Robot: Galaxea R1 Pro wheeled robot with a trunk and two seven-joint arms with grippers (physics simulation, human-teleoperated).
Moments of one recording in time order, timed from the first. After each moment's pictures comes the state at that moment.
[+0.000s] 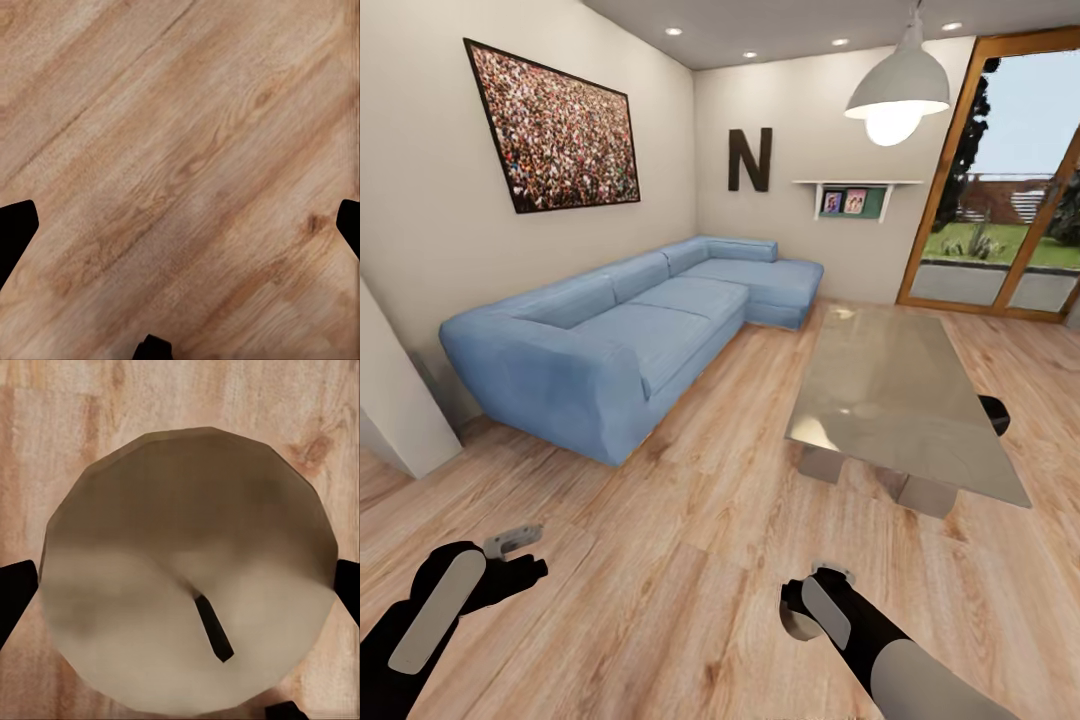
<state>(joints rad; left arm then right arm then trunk) -0.36 0.31 -0.03 -1.34 0.96 0.98 0.70 -0.64 0.05 0.39 -0.48 -0.75 0.43 -0.48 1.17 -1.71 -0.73</state>
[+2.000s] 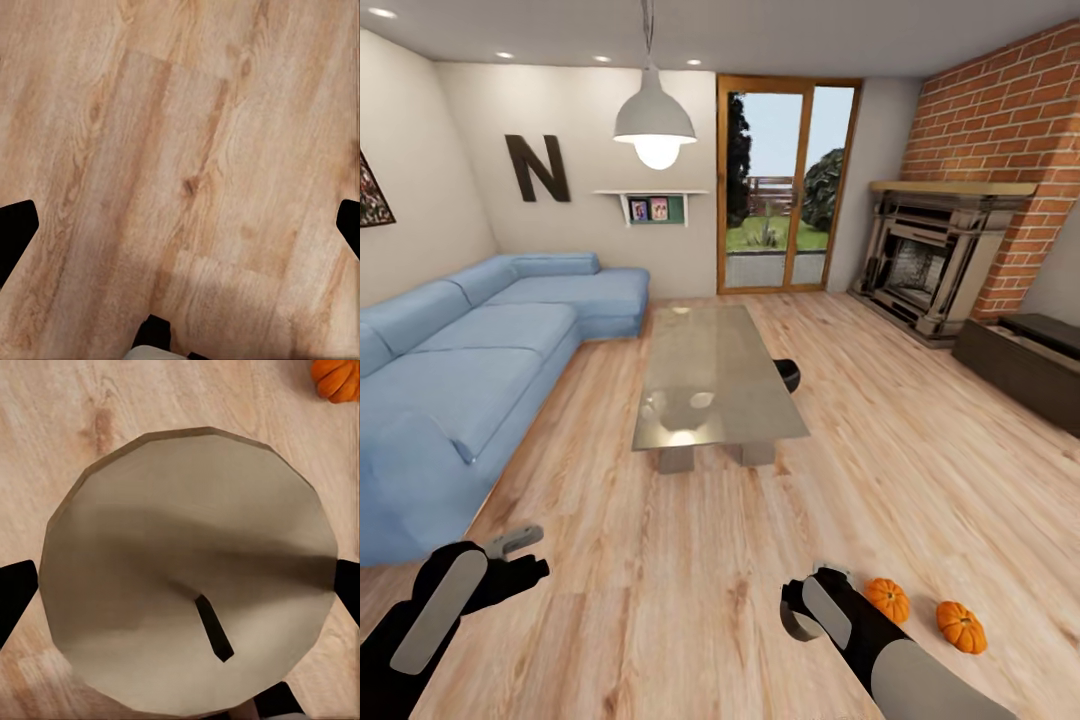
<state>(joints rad) -0.35 0.31 -0.03 -1.34 0.95 0.98 0.70 -0.64 0.05 0.38 -0.48 -0.75 0.44 -0.48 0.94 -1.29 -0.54</state>
